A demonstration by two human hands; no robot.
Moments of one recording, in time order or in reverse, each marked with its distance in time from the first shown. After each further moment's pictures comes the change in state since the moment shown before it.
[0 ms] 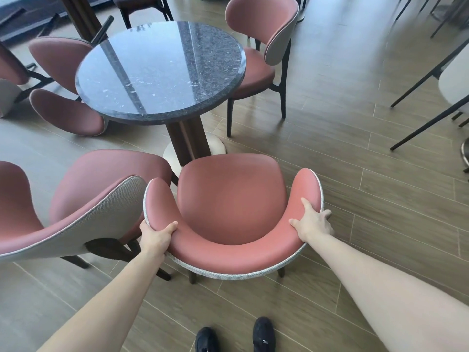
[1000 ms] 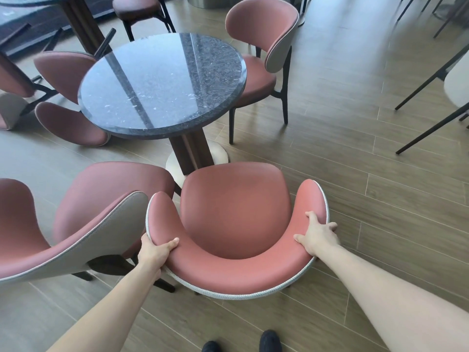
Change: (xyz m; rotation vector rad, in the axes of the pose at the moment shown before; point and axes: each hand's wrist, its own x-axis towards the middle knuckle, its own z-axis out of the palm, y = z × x) left_hand 0.013 0.016 -0.007 0.058 -0.066 -0.051; right_hand 0.015 -0.008 -0.012 -0.123 -0.080 -0.021
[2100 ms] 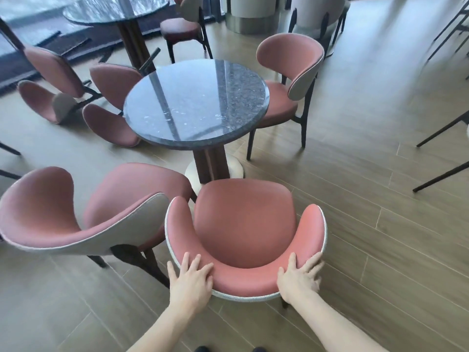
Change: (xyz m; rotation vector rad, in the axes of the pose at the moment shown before) left_hand -0.147 -0.020 0.020 1.258 -0.148 0.486; right_hand -0.069 0.000 0.043 -0.231 0.017 -0.137
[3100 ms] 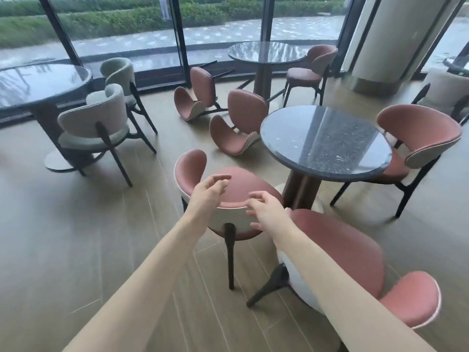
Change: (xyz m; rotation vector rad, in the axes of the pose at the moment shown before) left_hand -0.184 -0.250 -0.180 -1.609 0.644 -0.051; right_hand -0.307 -0.293 -0.104 0.935 -0.341 -0.819
